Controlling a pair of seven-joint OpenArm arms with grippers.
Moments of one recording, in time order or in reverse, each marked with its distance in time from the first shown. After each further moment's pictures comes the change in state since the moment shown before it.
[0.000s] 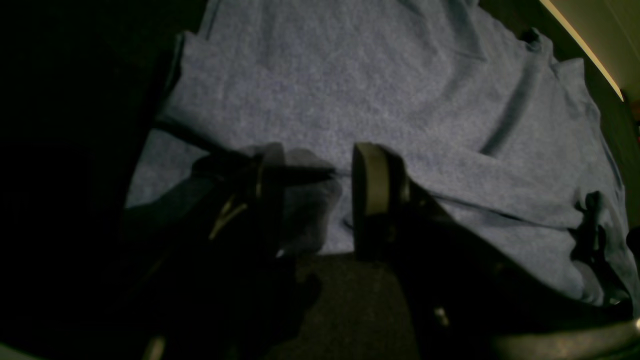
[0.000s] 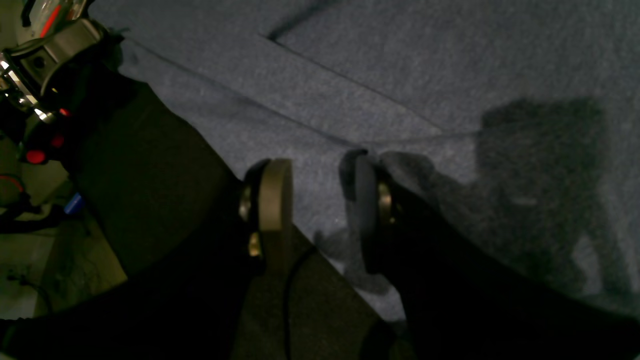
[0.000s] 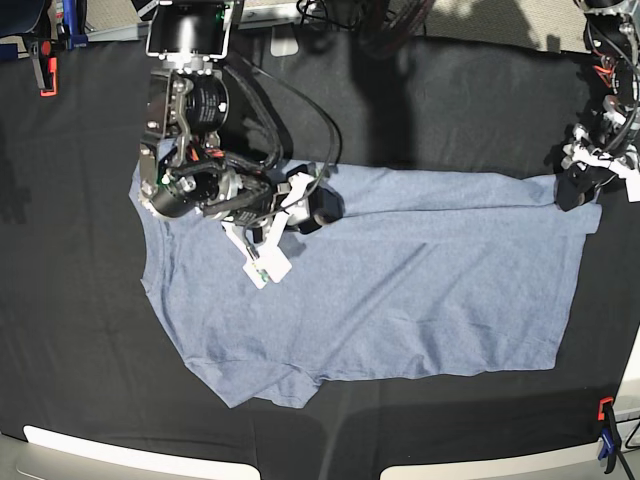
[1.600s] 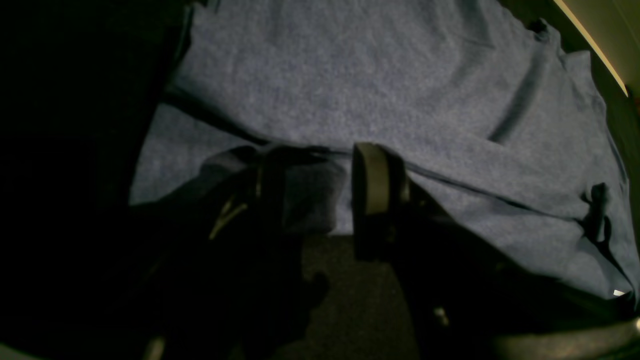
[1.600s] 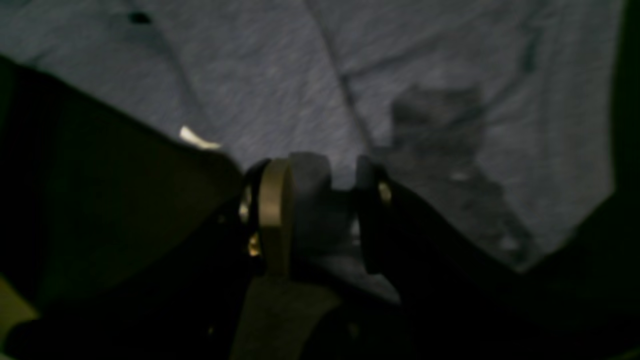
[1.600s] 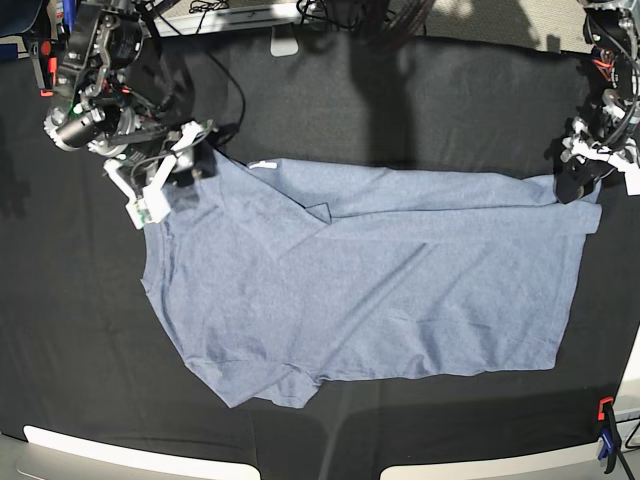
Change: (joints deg) left arm 1.2 0.0 0.0 0.0 0.0 0.0 0.0; right arm -14.0 12.4 13.1 10.5 -7.5 0.6 8.5
